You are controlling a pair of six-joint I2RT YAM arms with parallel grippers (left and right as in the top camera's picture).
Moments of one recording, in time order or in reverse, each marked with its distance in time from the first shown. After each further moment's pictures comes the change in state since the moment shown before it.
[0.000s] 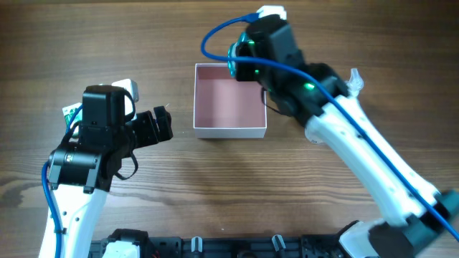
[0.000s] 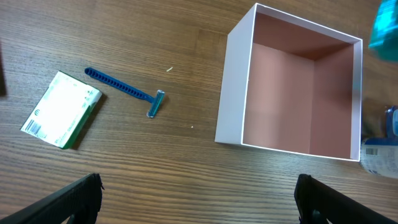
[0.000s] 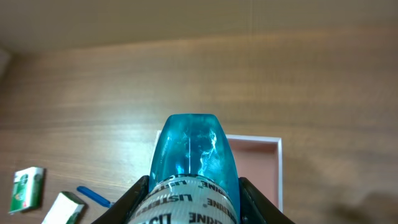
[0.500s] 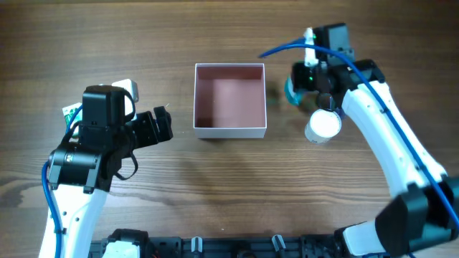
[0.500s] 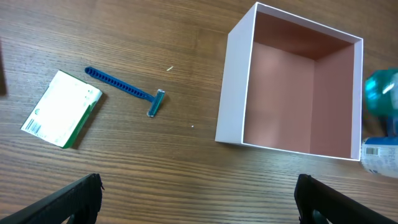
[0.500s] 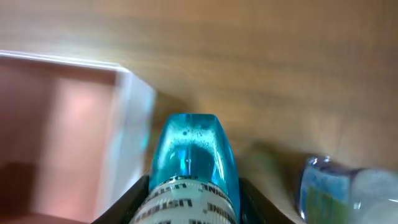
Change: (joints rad) left arm 0.000 0.000 0.000 -0.002 0.000 0.000; right arm -0.345 -0.016 -0.220 -0.051 -0.176 -0.391
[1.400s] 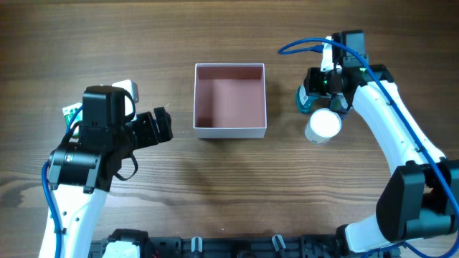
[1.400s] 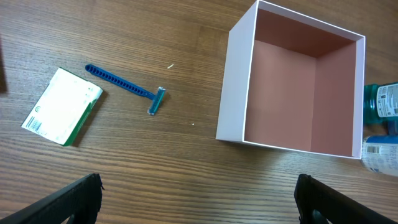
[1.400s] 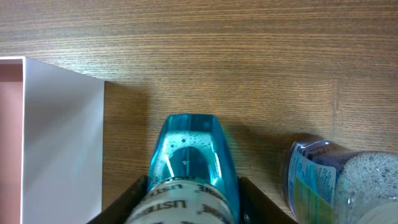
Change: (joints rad) left arm 0.000 0.000 0.000 -0.008 0.000 0.000; right arm -0.172 0.070 -0.151 0.107 -0.108 0.011
